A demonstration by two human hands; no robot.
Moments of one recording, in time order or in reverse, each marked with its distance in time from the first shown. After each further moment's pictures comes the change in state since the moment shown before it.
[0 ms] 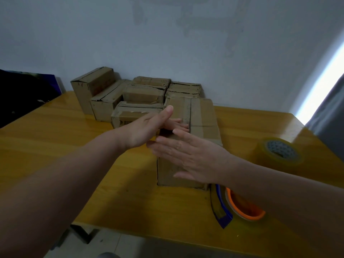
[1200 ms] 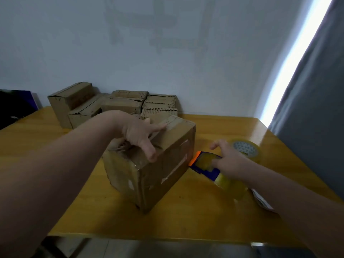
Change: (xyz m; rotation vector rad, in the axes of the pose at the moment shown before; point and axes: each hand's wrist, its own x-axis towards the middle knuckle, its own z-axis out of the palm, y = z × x) left_hand 0.036 0.061 -0.003 0.697 -0.481 -0.453; right_hand -0.108 0.024 -0.036 1.491 -0.597 1.321
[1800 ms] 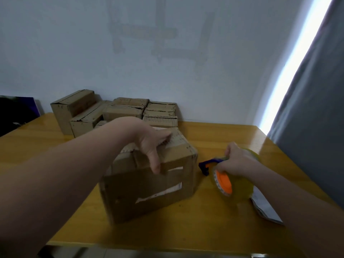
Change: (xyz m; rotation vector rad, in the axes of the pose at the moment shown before) left_hand -0.008 0.033 -0.006 0.134 0.041 -0.044; right_hand 0.019 0.010 -0.022 -0.119 0.134 0.178
